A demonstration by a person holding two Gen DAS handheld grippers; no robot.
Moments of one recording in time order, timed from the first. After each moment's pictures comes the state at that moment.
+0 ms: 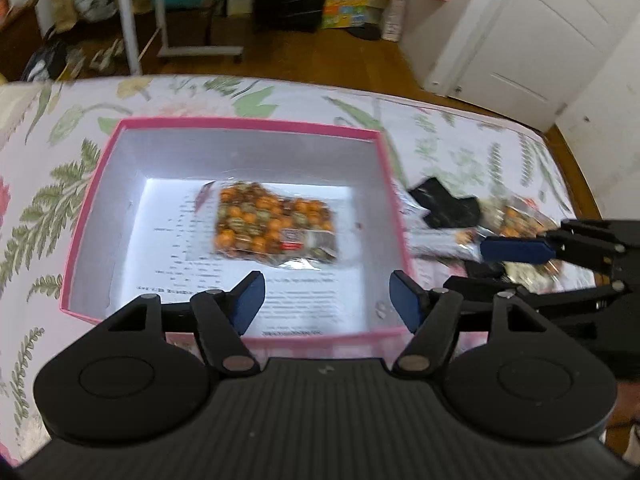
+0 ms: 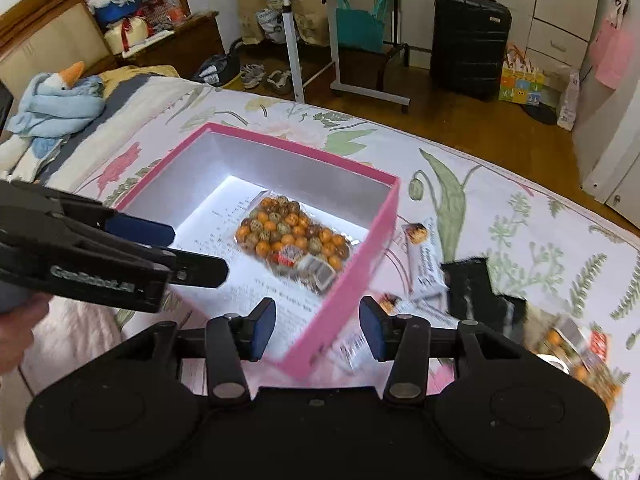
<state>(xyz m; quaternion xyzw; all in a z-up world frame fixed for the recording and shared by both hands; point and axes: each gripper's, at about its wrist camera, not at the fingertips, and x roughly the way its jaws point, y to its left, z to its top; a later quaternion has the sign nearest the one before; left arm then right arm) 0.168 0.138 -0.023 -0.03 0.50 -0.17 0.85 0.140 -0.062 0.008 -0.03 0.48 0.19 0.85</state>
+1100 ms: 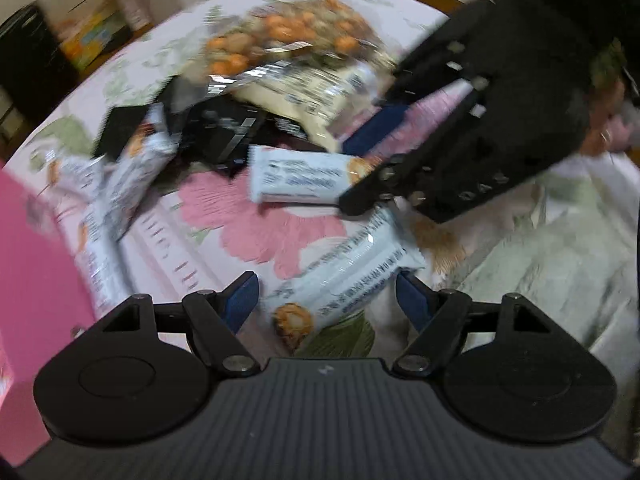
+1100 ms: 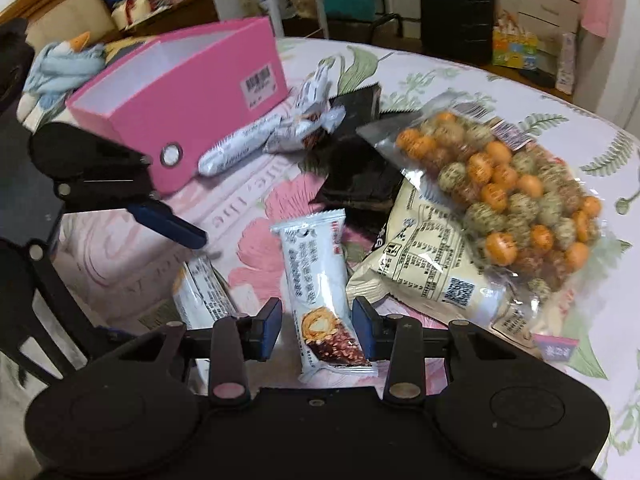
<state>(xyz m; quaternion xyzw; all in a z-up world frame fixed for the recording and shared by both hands) 0.078 -0.073 -0.154 0.26 0.45 -0.44 0.73 0.079 -0.224 -0.140 -0.04 0.49 0.23 0.84</state>
